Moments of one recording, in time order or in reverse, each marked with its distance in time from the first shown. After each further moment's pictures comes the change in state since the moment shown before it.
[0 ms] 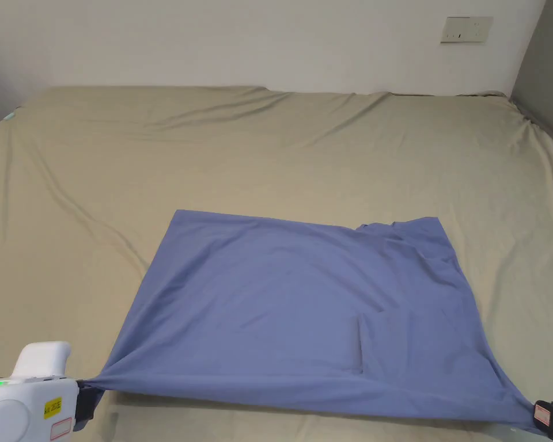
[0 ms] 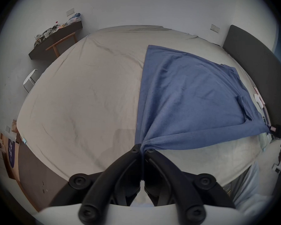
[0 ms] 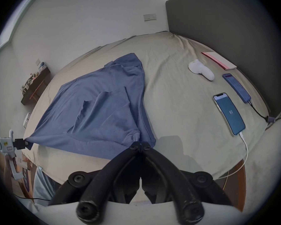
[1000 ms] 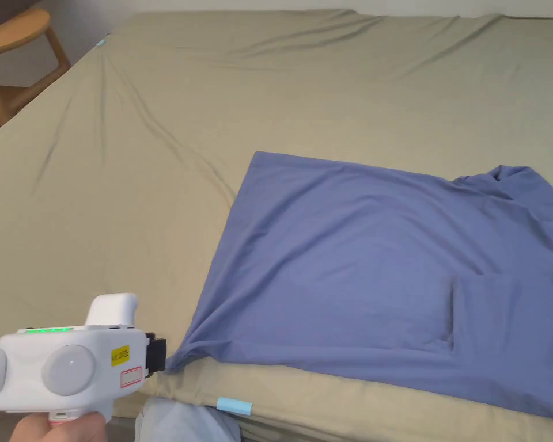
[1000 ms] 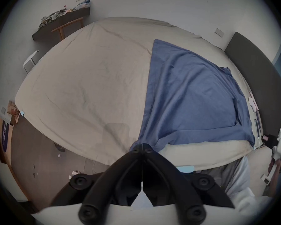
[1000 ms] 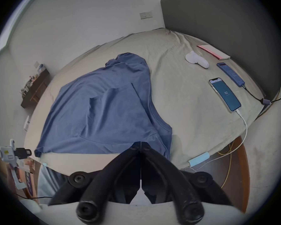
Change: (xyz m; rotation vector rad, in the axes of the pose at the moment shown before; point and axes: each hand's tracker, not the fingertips) left arm -0.025 -0.043 0.029 -0.058 -0.028 0.141; right arm -0.036 -0.038 0.021 -0.025 -0.040 -0.026
